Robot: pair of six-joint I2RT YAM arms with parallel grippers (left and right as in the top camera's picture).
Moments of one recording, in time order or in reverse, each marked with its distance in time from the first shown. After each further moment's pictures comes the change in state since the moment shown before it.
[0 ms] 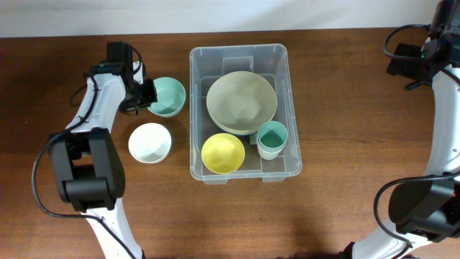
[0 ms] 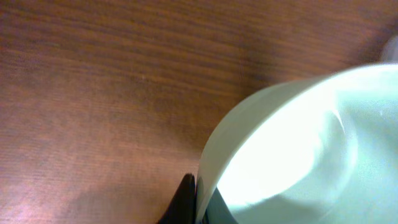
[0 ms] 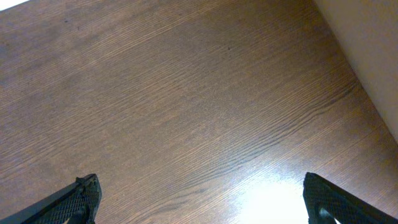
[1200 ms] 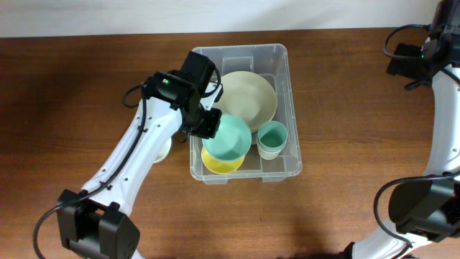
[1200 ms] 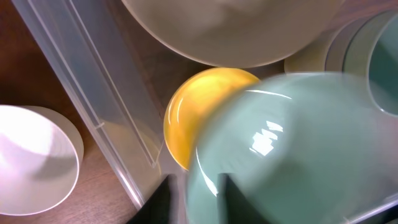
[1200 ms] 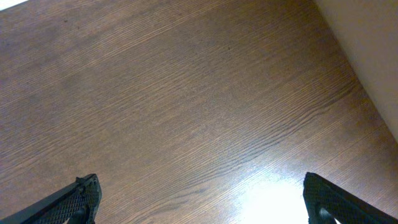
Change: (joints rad) left arm -0.469 -0.371 -0.074 -0.362 0.001 0.050; right arm 0.000 0.000 0.000 0.000 0.000 0.000
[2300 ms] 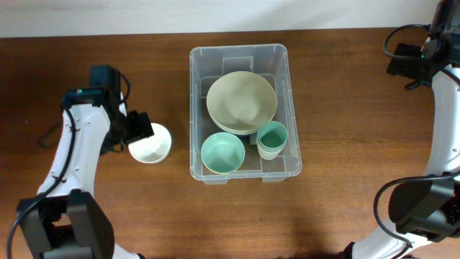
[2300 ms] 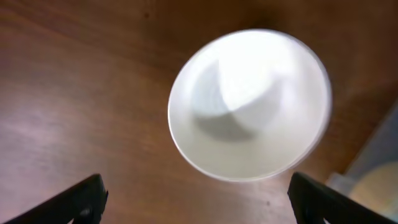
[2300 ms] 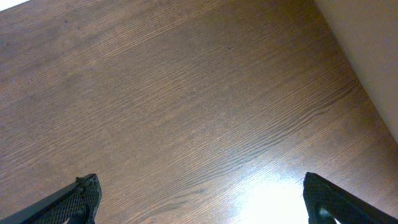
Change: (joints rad) left arm 0.502 -0.054 -0.288 0.116 -0.140 -0.185; right arm 0.000 0.000 0.000 0.000 0.000 0.001
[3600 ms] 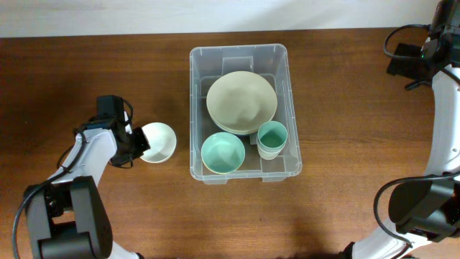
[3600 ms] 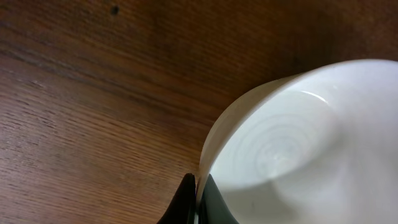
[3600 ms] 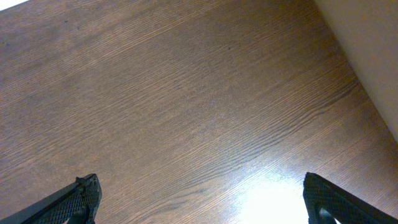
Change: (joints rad) left arm 0.043 0.023 -0.322 0.449 0.064 -0.023; right arm 0.000 0.000 0.000 0.000 0.000 -0.001
